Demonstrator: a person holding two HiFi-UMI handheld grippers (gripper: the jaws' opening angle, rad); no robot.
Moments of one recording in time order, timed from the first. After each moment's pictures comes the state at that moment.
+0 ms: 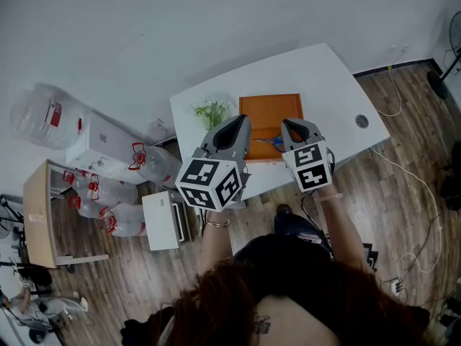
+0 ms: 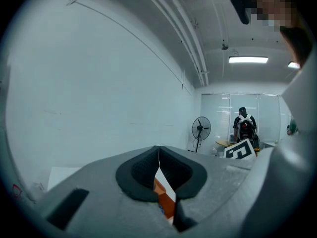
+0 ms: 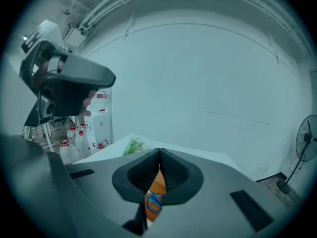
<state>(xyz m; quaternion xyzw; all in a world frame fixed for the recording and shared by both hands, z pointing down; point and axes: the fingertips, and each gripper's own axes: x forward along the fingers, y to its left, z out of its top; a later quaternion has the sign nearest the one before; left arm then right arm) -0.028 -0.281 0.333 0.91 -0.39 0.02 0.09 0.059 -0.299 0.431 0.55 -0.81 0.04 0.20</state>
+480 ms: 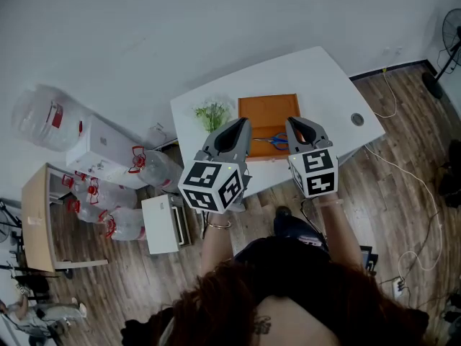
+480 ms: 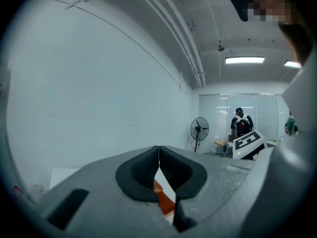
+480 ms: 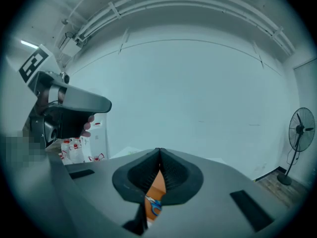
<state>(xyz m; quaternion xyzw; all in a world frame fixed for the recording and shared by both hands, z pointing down) -0.033 -0.253 0.326 0.92 -0.39 0.02 0.08 0.067 -0.263 0.387 0.59 -0.80 0.02 0.13</state>
